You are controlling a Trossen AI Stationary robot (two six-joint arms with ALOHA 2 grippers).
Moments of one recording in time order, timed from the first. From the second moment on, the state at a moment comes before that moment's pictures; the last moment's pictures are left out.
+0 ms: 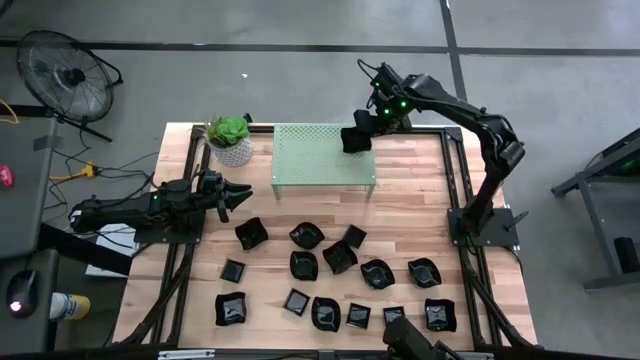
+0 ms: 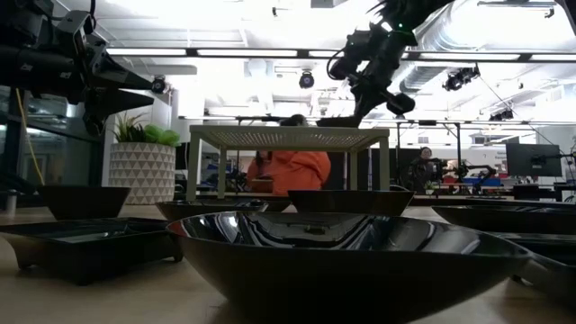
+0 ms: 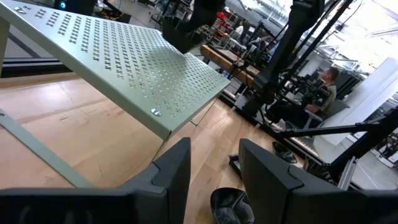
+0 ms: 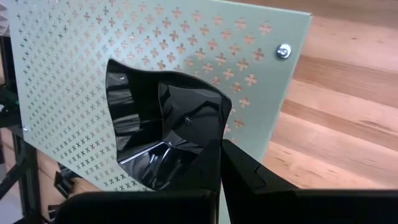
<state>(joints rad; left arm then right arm) 0.06 0.01 0.07 -0.11 -0.24 -0.55 -0.76 1.76 1.63 -1.06 -0.35 0.67</state>
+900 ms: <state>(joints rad) 0.06 0.01 0.07 -0.11 -0.24 -0.55 -0.75 1.76 1.63 -1.05 -0.27 0.72</state>
